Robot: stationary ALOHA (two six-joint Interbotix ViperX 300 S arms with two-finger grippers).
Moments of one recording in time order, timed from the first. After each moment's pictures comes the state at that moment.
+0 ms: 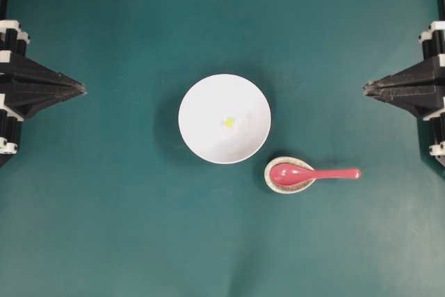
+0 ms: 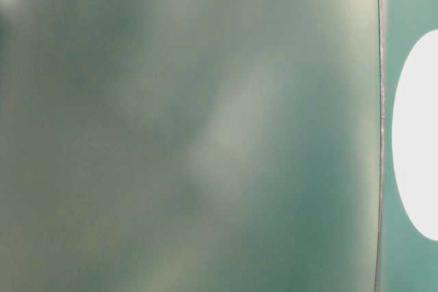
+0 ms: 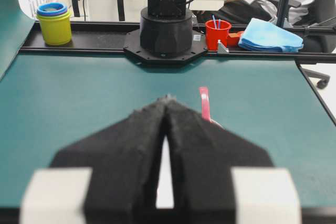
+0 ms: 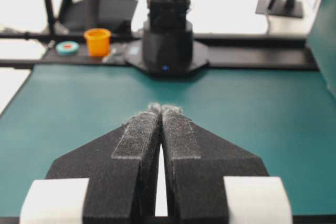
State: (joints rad) left arm 0.00 -0.97 1.19 0.00 -0.29 0.00; right arm 0.00 -0.96 1.17 0.00 -0.29 0.00
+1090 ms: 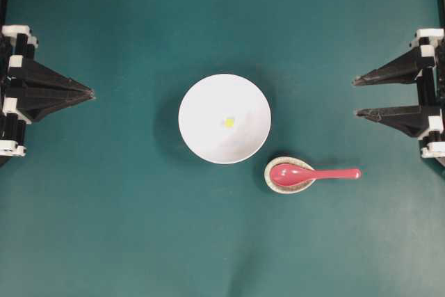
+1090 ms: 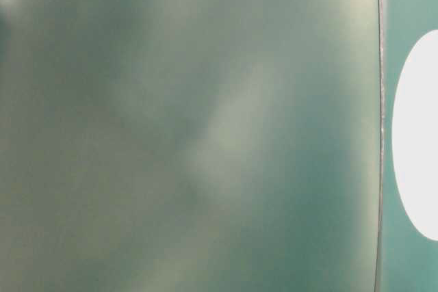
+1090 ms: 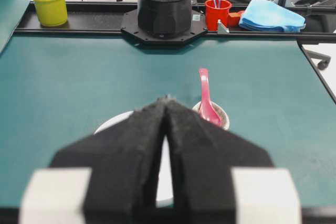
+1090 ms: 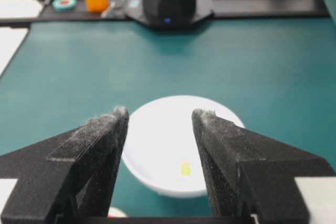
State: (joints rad) left arm 0.00 -0.92 1.19 0.01 -0.29 0.00; right arm 0.00 -0.92 1.17 0.05 -0.19 0.01
